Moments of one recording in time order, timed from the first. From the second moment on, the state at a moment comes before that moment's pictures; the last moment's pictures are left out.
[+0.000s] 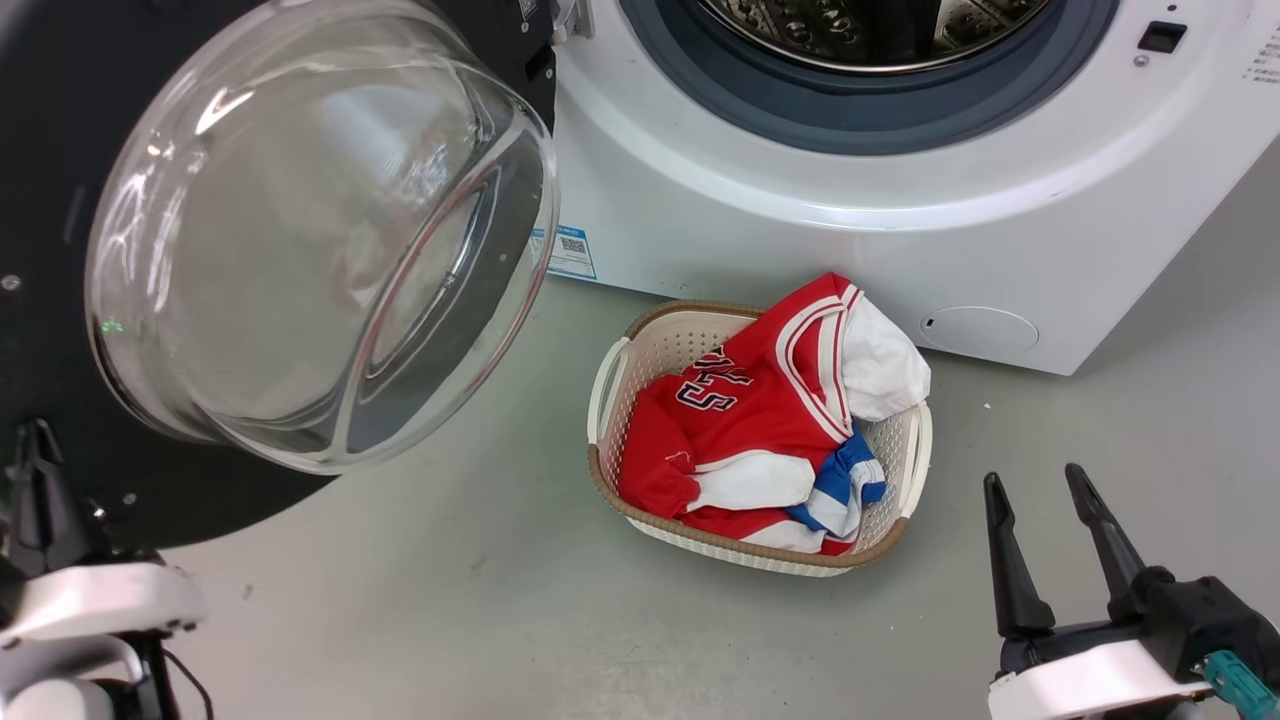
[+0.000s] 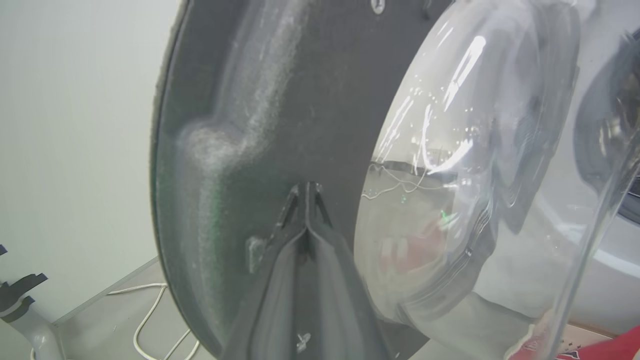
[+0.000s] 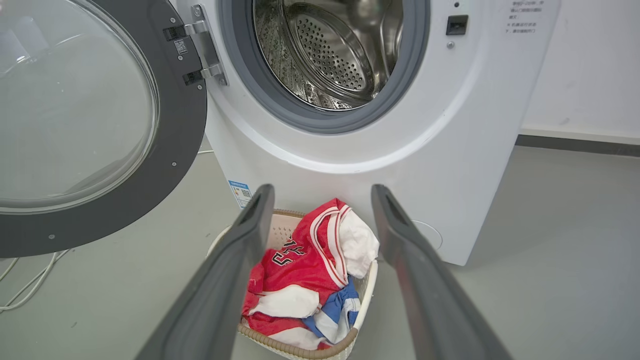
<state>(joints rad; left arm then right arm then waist) -0.10 0.19 0.28 0.11 -0.20 0.10 -0.27 0.05 -0.05 0.00 0.05 0.09 0.13 -0.26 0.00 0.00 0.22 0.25</state>
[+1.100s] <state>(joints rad) -0.45 0.36 0.45 0.60 -0.21 -0.04 -0.27 0.00 -0.05 -0.01 0.04 0.06 0.13 -0.26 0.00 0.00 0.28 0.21</state>
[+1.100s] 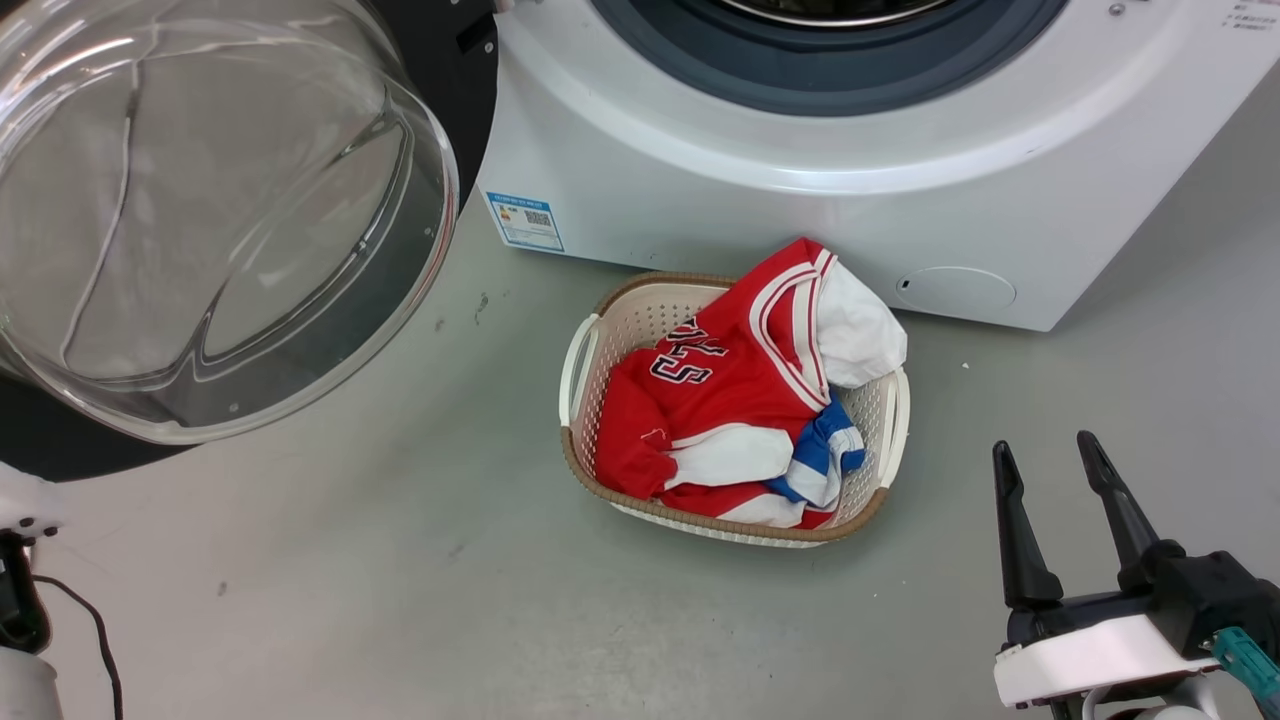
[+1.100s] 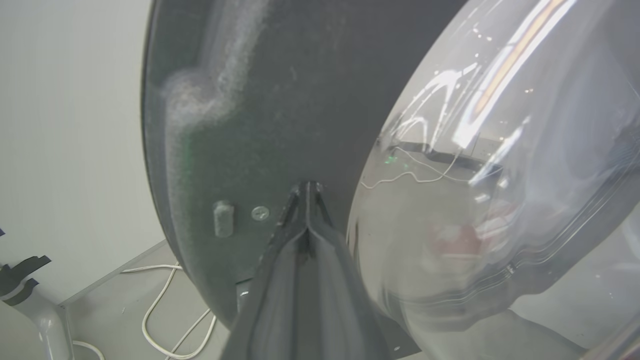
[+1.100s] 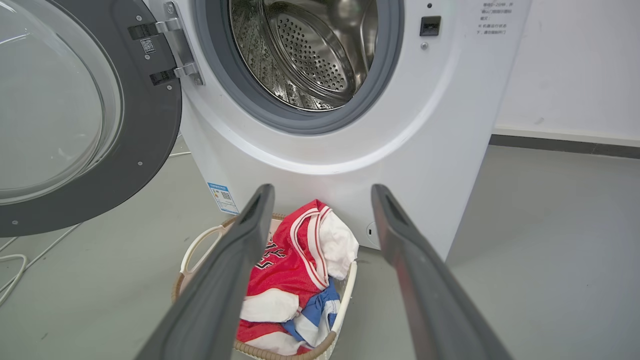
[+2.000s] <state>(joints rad) -0.13 0.19 0.36 0.22 -0.04 -0.10 -0.27 0.12 -0.05 -0.01 0.04 0.15 0.13 -0.26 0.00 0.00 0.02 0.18</state>
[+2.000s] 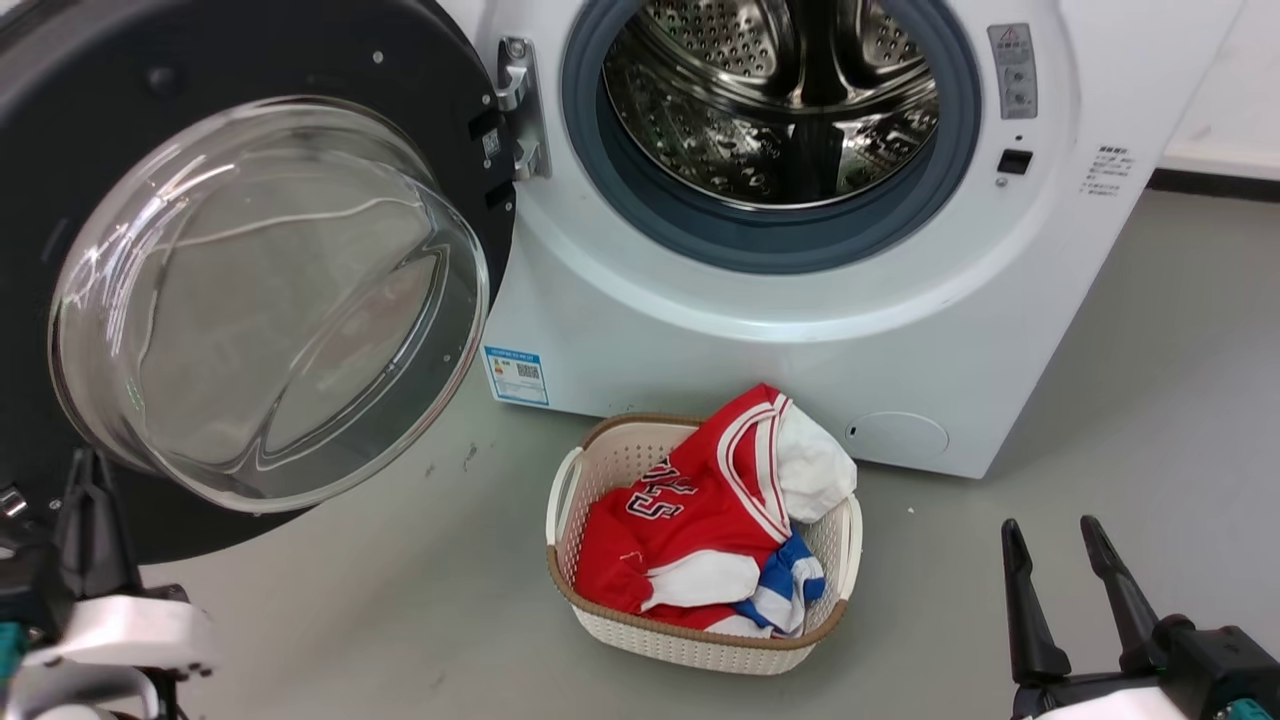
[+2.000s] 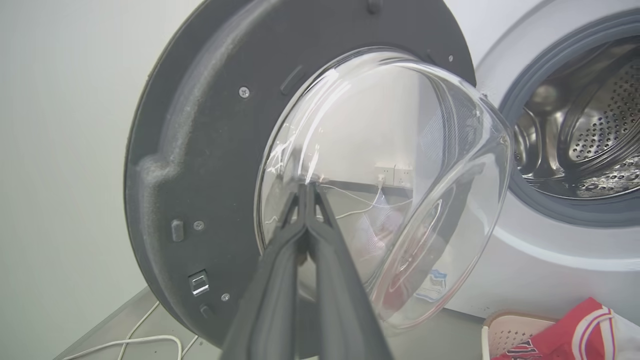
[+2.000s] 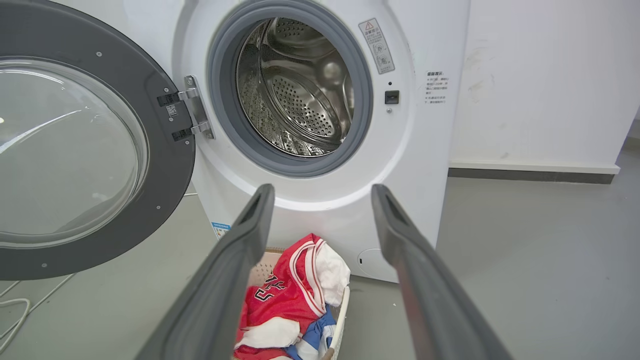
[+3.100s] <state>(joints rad) 0.13 0.05 0.06 0.00 -0.06 -0.07 -0.27 0.17 -0.05 -0.03 -0.02 0.16 0.13 -0.26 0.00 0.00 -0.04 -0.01</state>
